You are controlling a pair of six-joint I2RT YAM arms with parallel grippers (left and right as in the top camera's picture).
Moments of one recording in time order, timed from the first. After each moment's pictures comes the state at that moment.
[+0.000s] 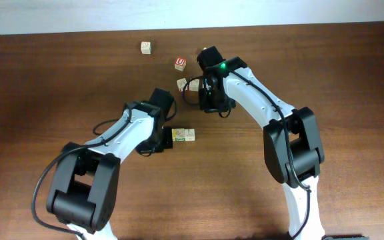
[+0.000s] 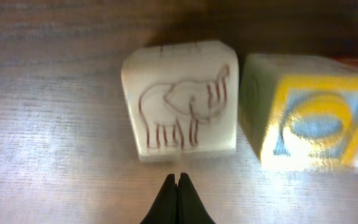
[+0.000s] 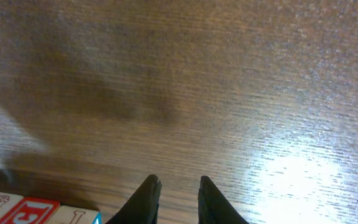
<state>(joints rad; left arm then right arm) -0.39 1.89 1.20 -0.86 -0.01 -0.43 0.43 2.26 1.85 -1.02 -0.07 0.35</state>
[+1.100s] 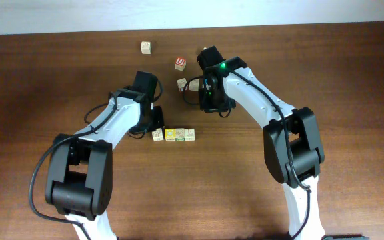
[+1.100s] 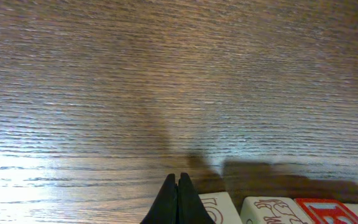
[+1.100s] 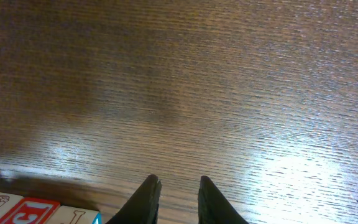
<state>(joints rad) -0.26 1.96 1.30 -0.72 0.01 -0.39 0.43 2.26 1.85 -1.02 -0.07 0.35</state>
